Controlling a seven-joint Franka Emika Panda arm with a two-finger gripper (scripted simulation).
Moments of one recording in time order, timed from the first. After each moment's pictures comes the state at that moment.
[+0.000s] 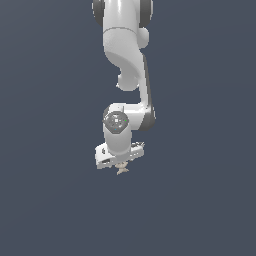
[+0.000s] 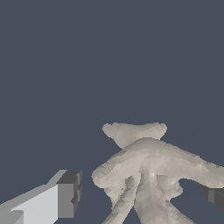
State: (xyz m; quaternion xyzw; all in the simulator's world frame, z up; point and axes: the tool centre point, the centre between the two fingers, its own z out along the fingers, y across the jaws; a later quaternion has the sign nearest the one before) arm 0.060 -0.032 0.047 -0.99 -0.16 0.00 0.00
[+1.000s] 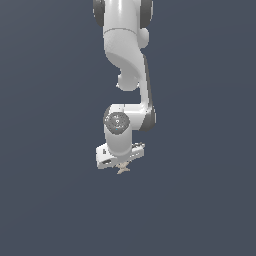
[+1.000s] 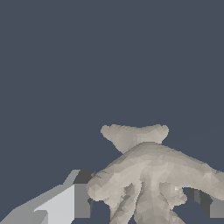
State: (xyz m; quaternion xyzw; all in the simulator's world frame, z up) arm 0.061 -0.030 0.045 -0.99 -0.16 0.00 0.00
